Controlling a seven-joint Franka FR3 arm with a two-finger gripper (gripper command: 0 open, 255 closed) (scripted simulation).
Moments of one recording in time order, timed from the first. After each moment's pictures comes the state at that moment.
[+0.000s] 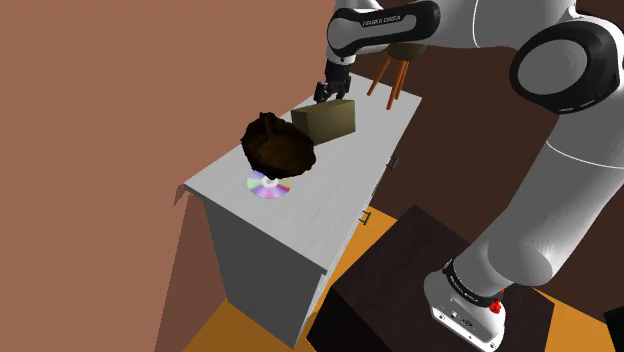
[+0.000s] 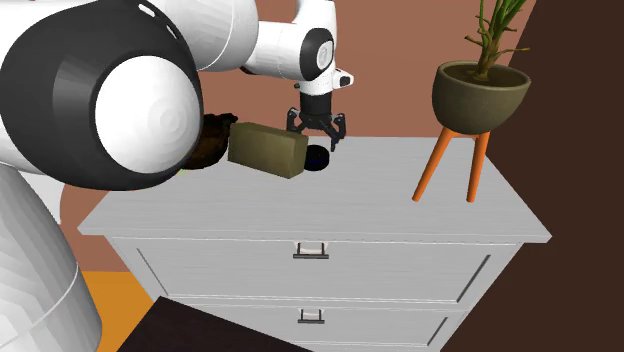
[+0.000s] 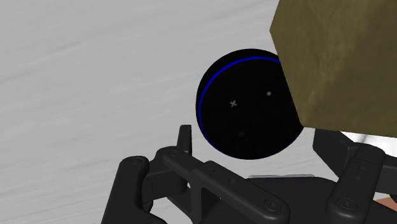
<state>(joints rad) -0.03 0.22 -0.07 -1.73 0.01 1.98 -0.14</state>
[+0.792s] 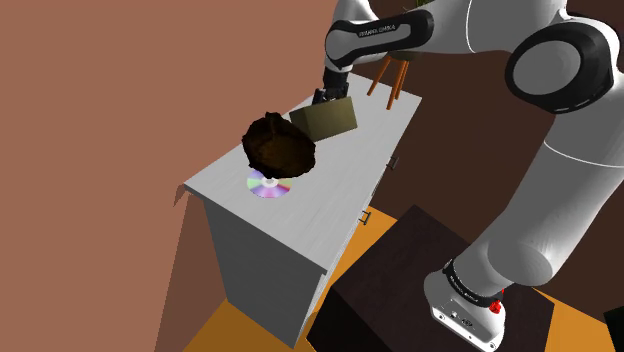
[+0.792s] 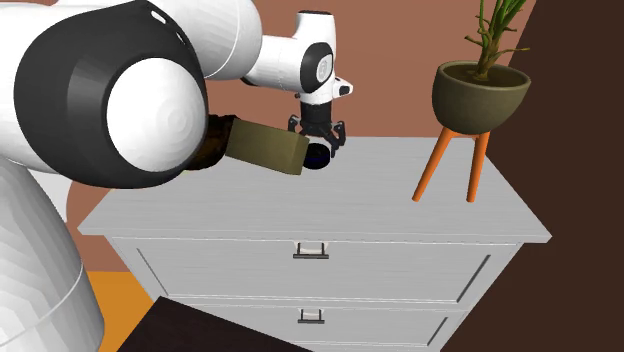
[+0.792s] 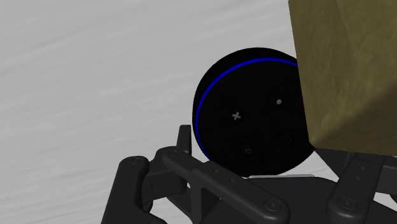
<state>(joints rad) -0.03 0.24 -0.07 -1.77 0.02 2.05 -0.14</state>
